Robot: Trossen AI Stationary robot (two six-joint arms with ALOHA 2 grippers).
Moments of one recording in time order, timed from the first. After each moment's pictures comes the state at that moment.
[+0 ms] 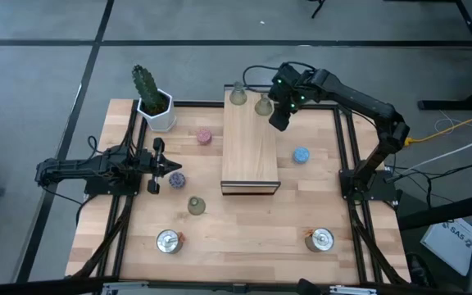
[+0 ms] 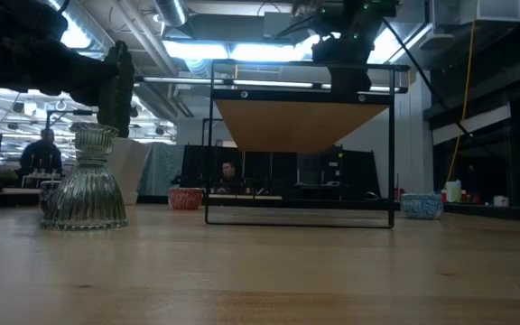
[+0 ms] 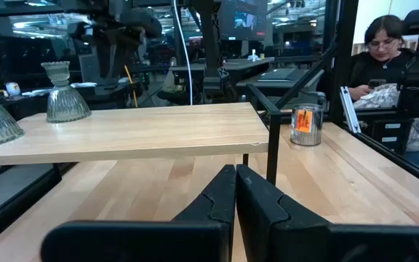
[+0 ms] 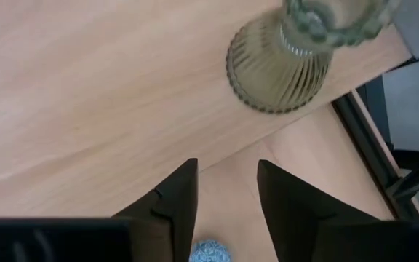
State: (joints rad) left arm 0.08 0.00 0.01 0.03 0.05 0.04; right arm -0.54 1.69 1.66 -1.16 -0.05 -0.04
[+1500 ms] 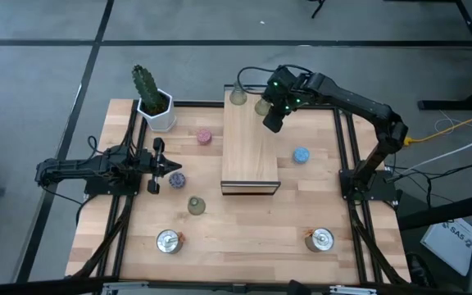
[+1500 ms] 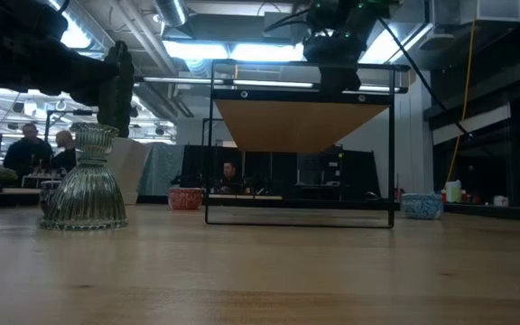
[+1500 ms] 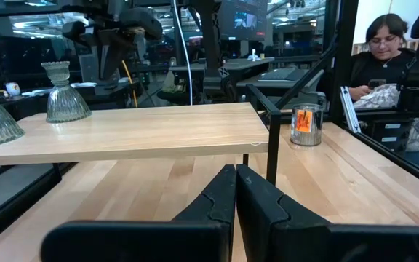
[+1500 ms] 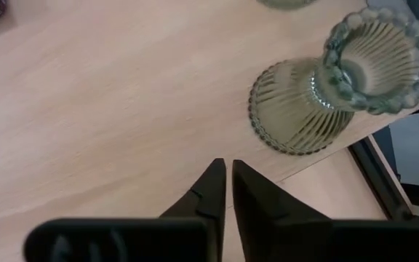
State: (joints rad) left arm 0.08 0.00 0.01 0.03 0.05 0.04; right arm -0.50 1.69 1.65 -1.05 -0.05 -0.03
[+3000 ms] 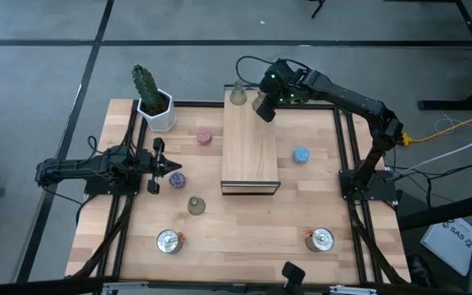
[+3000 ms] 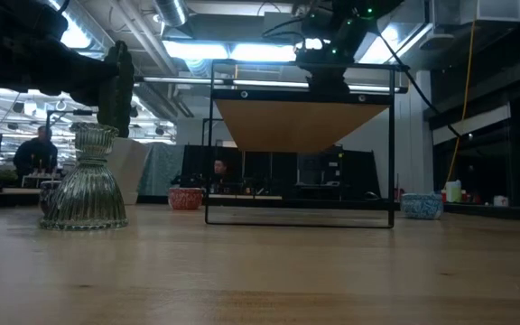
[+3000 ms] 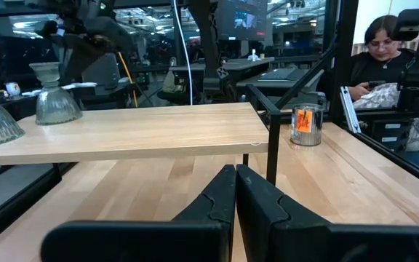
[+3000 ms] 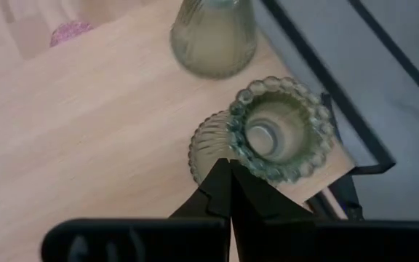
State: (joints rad) left arm 0.08 0.00 0.01 0.03 0.05 0.04; right arm -0.56 1.75 1.65 -0.86 0.03 -0.07
